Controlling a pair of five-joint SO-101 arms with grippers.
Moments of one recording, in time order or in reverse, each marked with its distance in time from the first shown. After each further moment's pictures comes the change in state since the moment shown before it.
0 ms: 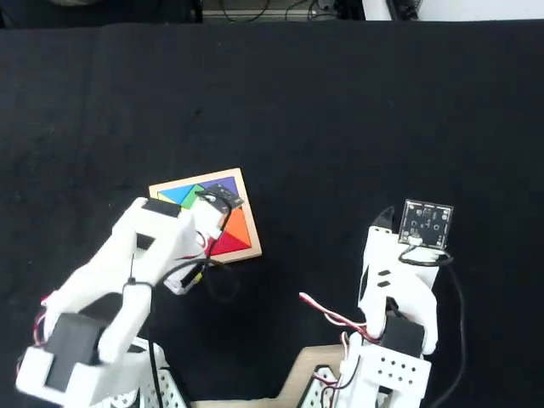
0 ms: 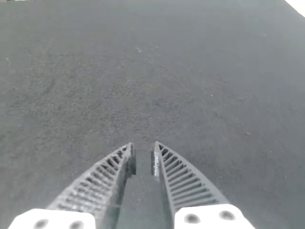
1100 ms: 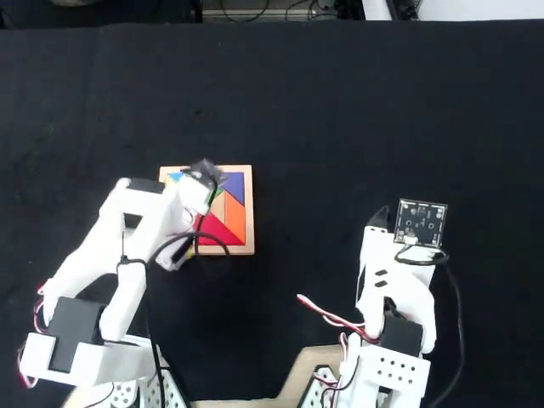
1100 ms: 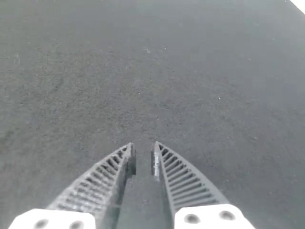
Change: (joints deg) left arm -6.4 4.7 -9.8 0.4 -4.1; right arm -1.7 0.0 0.0 0.0 0.4
